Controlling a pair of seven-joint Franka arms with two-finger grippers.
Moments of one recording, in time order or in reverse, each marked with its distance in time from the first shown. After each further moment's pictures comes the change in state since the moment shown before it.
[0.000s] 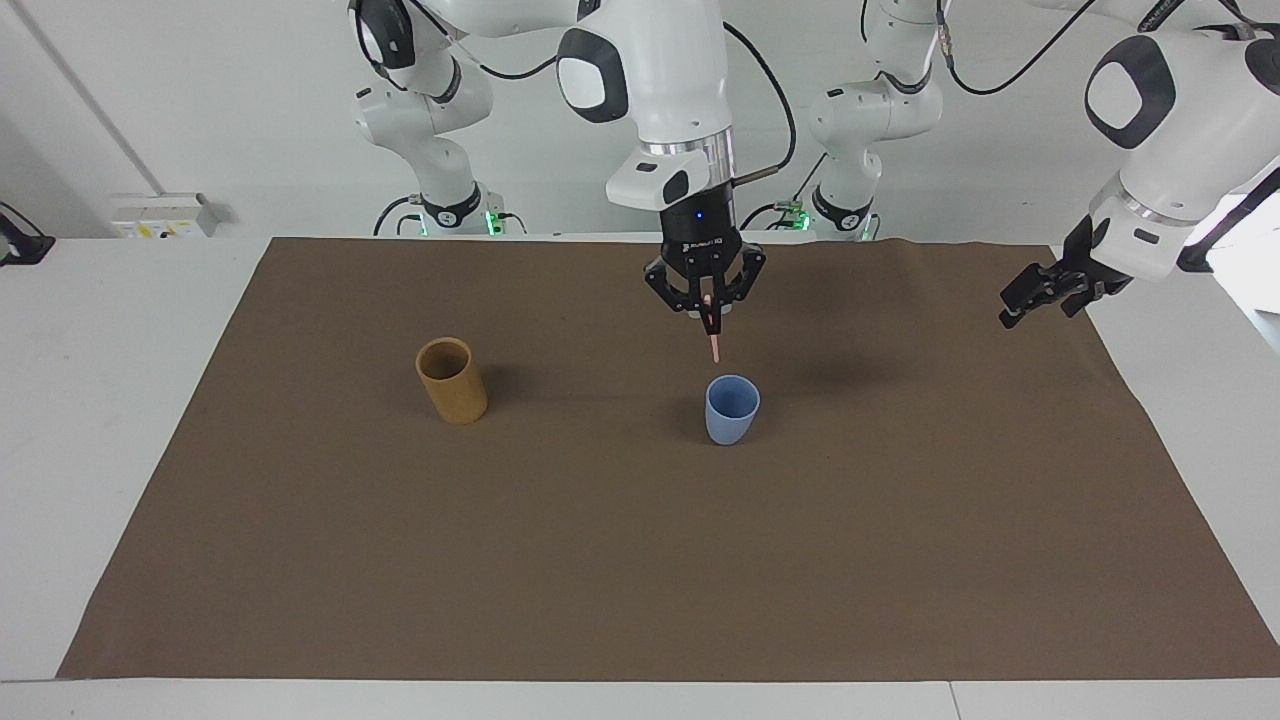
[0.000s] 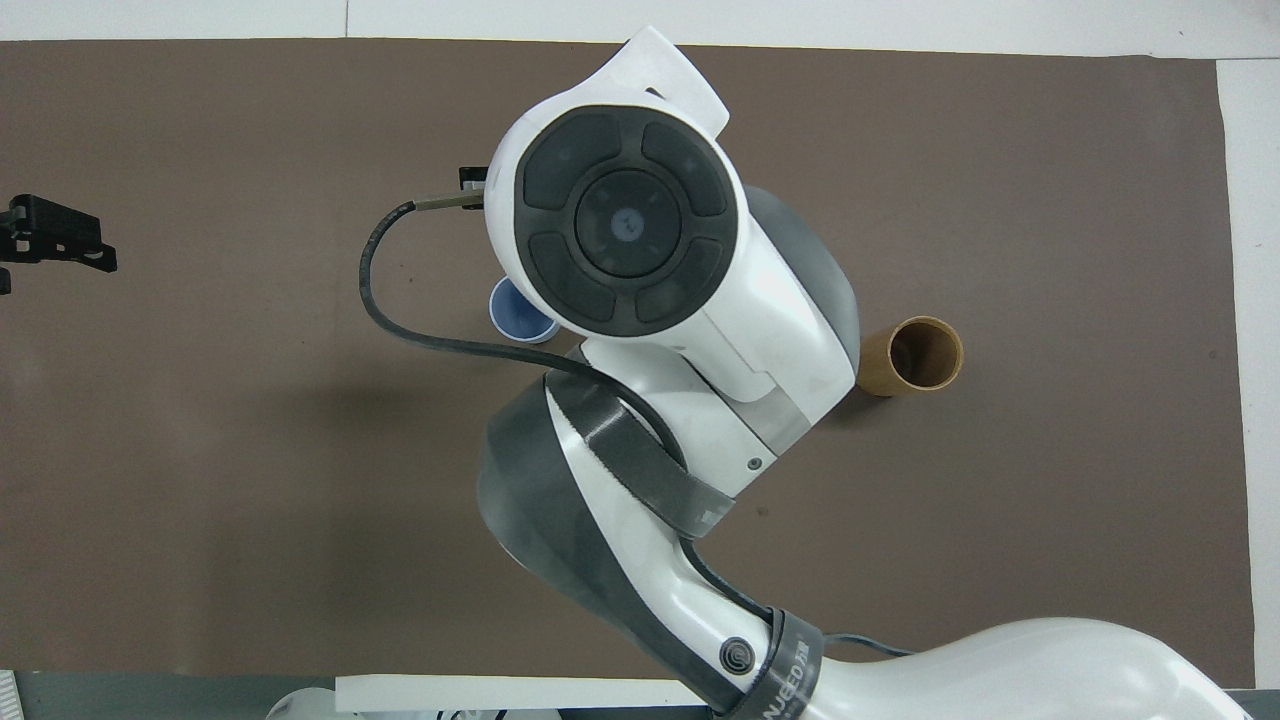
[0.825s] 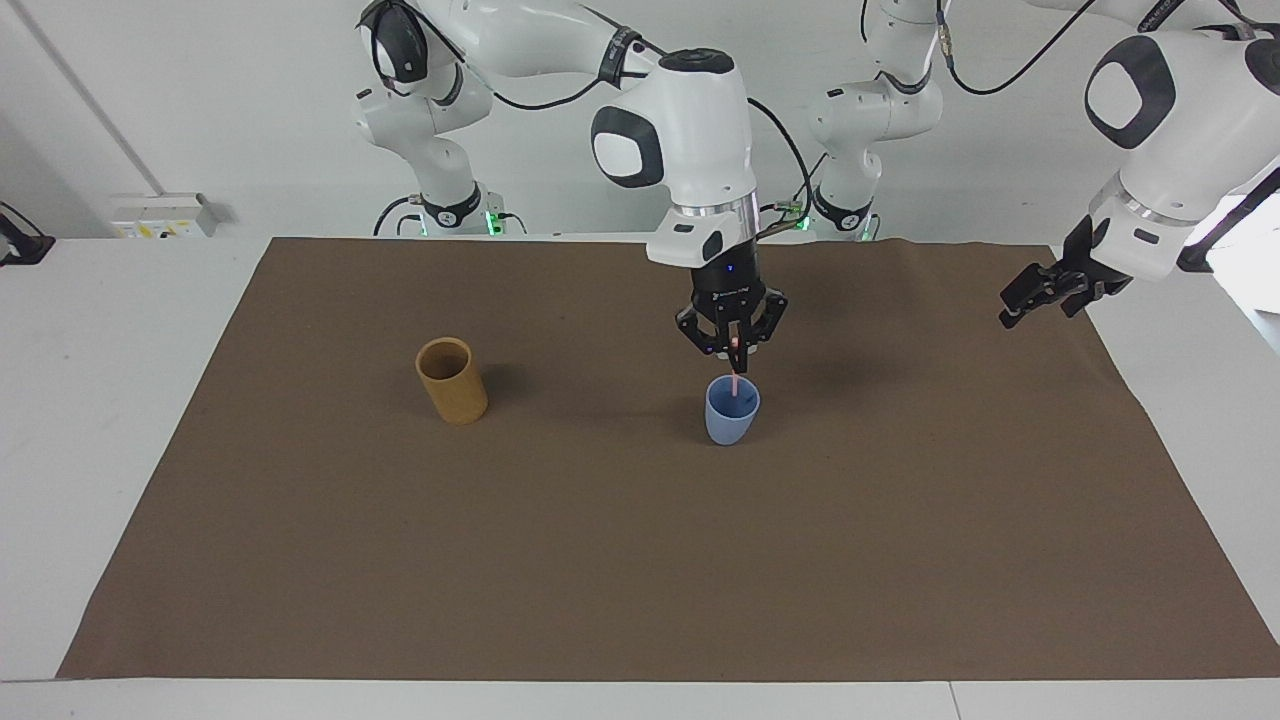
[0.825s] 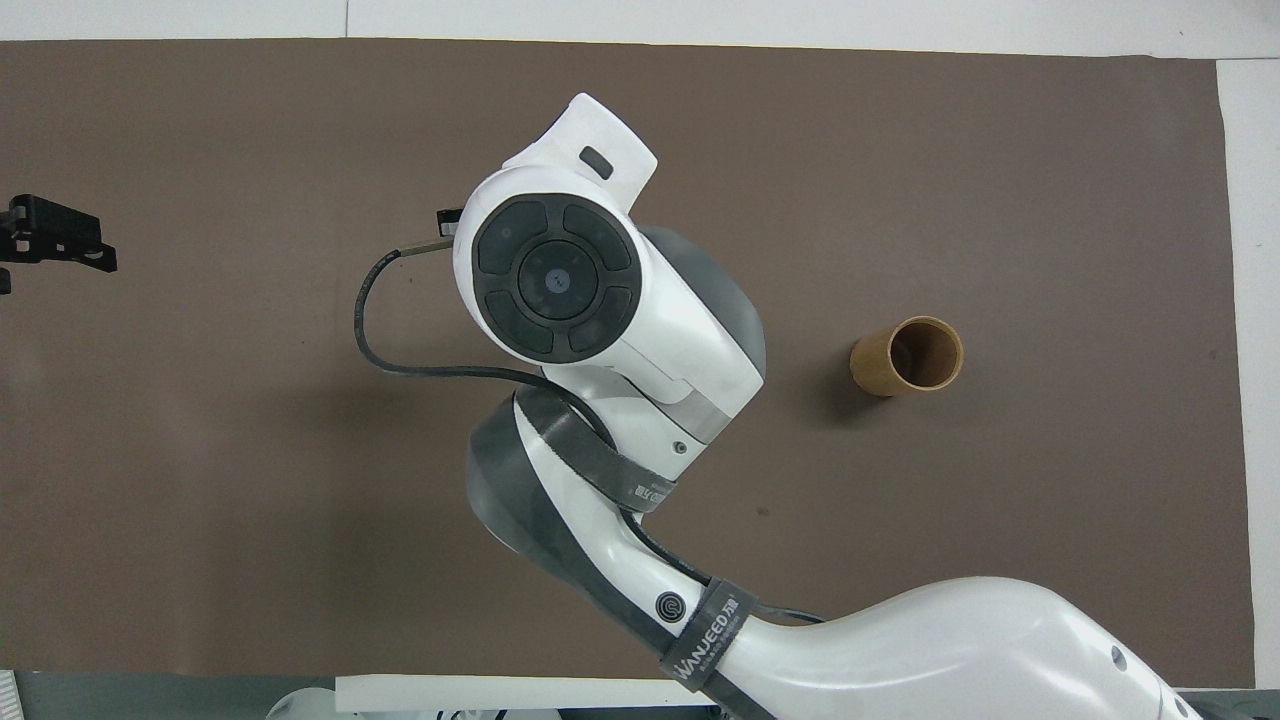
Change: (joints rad) left arm 0.000 0.000 0.000 0.000 0.000 0.000 0.000; right arm 0.023 0.030 0.001 -0.125 -0.009 0.131 0.004
